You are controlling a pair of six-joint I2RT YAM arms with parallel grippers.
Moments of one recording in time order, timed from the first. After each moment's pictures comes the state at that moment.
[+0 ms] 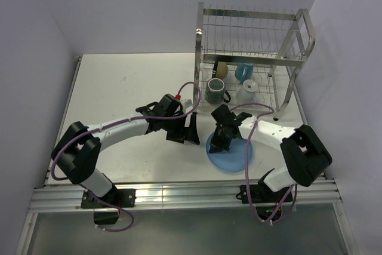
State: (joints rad) left arm -0.77 1.58 1.00 -0.36 0.41 -0.62; right arm 0.62 1.46 0.75 -0.58 -0.15 1.08
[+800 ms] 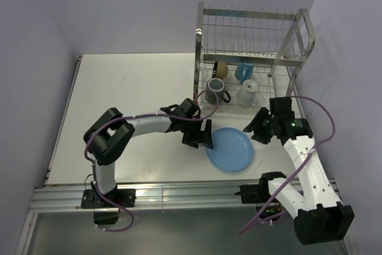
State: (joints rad) left arm -0.86 1.86 1.12 -0.25 0.46 -0.67; right arm 0.07 0.89 0.85 -0.98 -0.13 0.78
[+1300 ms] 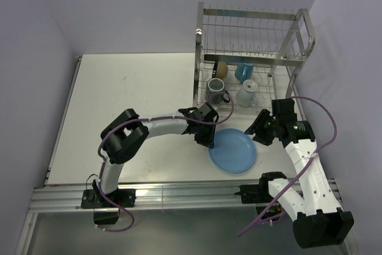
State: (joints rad) left arm -0.97 2.03 1.37 -0.38 0.19 -0.72; right arm 0.05 0.85 0.85 -1.02 -0.15 0.71
